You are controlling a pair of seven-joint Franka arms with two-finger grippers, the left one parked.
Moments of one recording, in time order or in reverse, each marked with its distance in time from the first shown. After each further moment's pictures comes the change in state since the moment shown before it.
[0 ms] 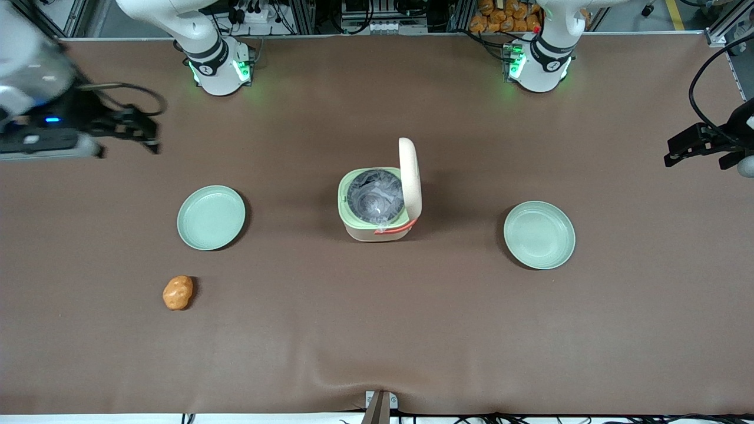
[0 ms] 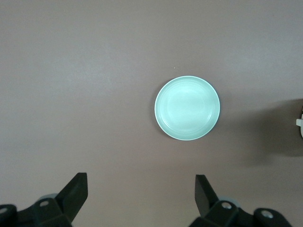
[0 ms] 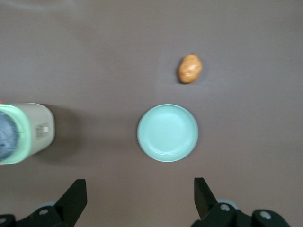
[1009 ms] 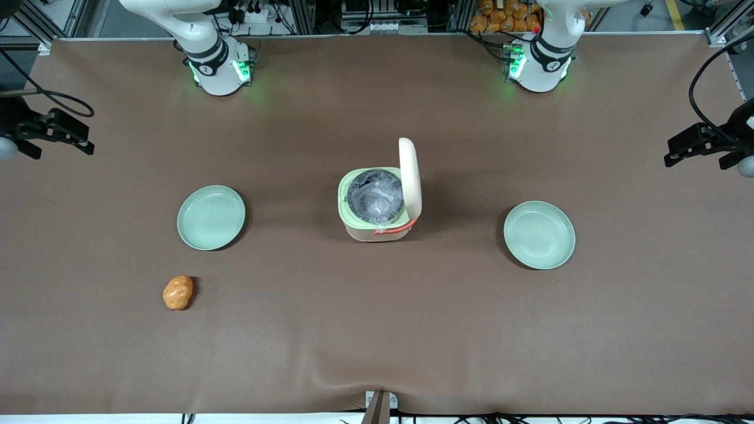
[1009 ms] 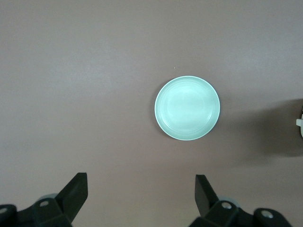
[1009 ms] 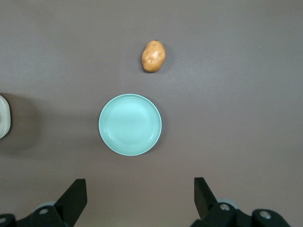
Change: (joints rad) arm -0.169 -0.135 0.005 -0.262 -0.018 0.124 -0.173
